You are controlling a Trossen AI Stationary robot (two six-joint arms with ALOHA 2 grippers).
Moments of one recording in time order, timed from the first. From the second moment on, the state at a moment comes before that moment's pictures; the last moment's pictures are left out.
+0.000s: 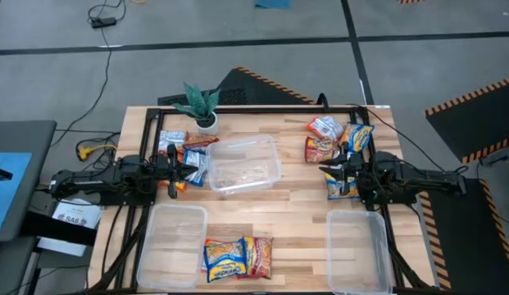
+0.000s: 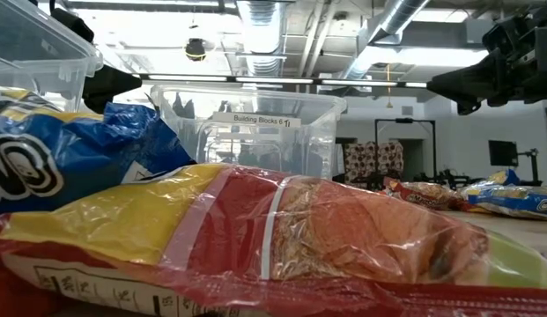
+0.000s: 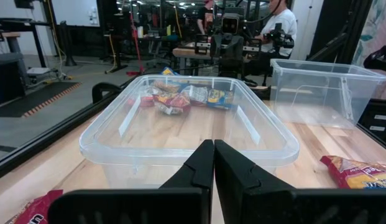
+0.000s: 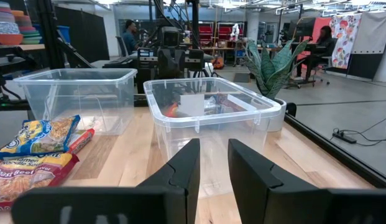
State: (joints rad) left arm 0.07 0.00 0.01 0.05 -0.11 -0.06; right arm -0.13 0.00 0.00 0.03 0.01 0.00
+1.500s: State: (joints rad) left arm 0.13 0.77 0.51 -0.79 -0.56 -0.85; right arm -0.13 0.00 0.00 0.03 0.01 0.00
